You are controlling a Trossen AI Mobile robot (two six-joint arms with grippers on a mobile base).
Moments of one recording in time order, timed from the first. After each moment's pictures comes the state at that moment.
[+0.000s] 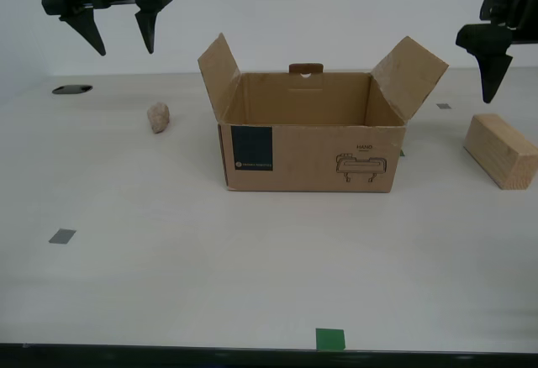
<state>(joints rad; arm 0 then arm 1) -0.01 1.83 1.27 -1.01 0.00 0.00 -0.14 2.22 2.06 -1.24 0.00 -0.07</state>
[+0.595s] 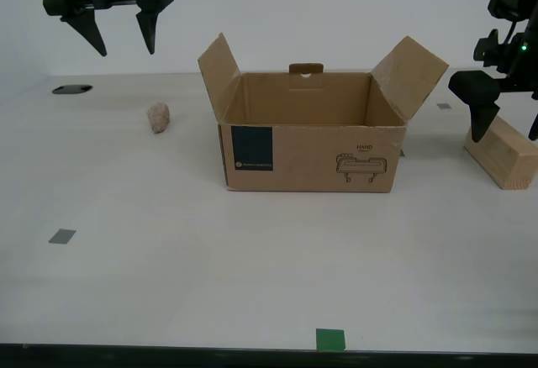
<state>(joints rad) -0.01 1.83 1.01 -0.63 0.00 0.00 -0.14 2.22 2.06 -1.24 0.00 -0.07</state>
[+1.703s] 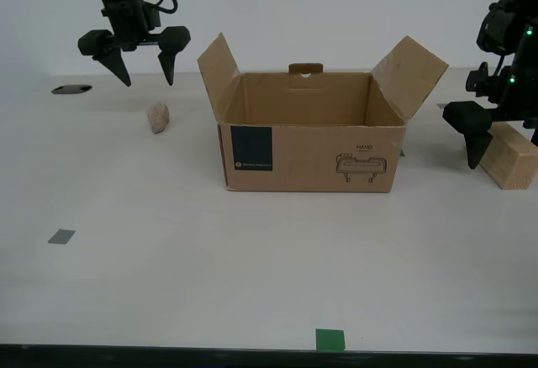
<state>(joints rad) -0.01 1.96 1.00 -0.59 0.01 0.00 -0.14 2.39 2.06 -1.03 0.01 -0.04</state>
